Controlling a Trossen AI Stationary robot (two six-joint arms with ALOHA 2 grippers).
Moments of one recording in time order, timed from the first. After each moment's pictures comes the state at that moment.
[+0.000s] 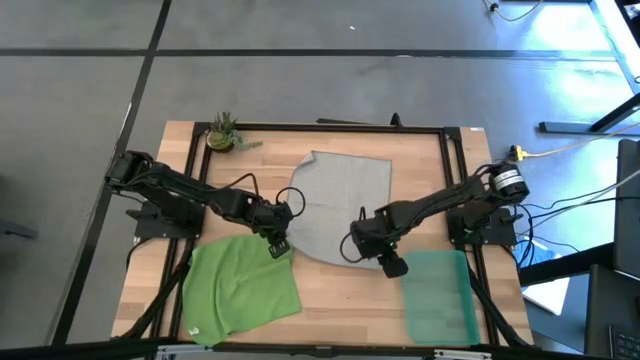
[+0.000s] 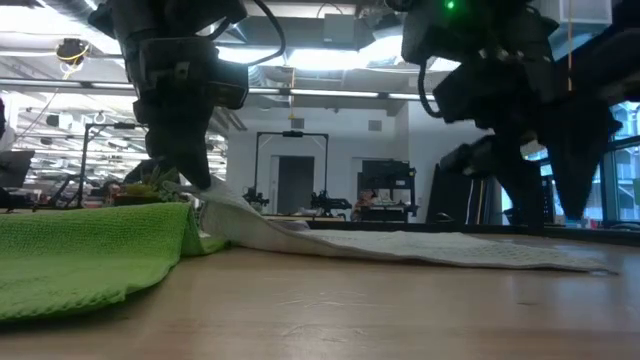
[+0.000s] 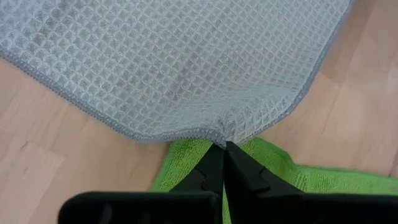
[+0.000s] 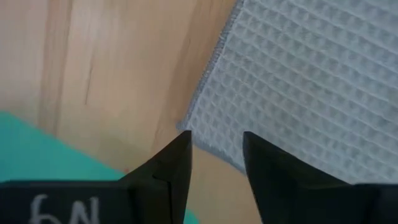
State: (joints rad) left arm -0.15 1.47 0.83 -0.44 -0.03 -0.68; right arm 0.21 1.72 1.02 -0.73 -0.31 -0.08
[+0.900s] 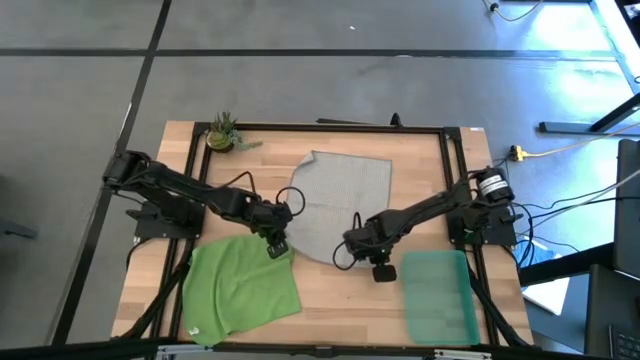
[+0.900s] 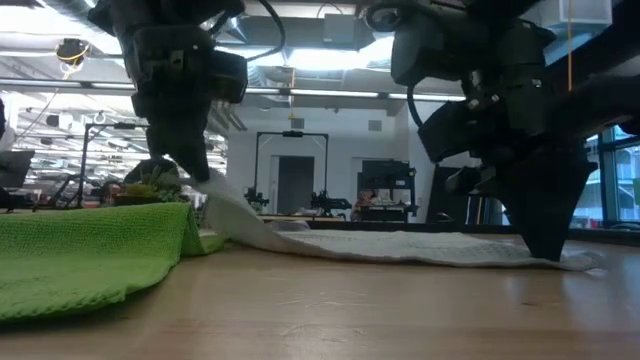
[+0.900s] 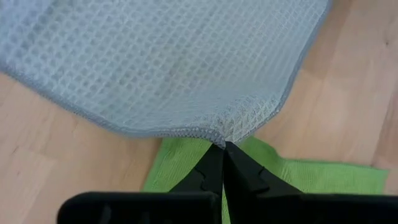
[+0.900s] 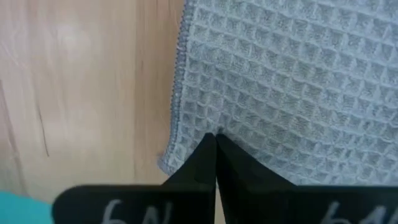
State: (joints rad) left arm -0.15 1.45 0.83 -0.44 0.00 -0.66; right arm 0.24 1.87 1.07 -0.73 -0.21 0.15
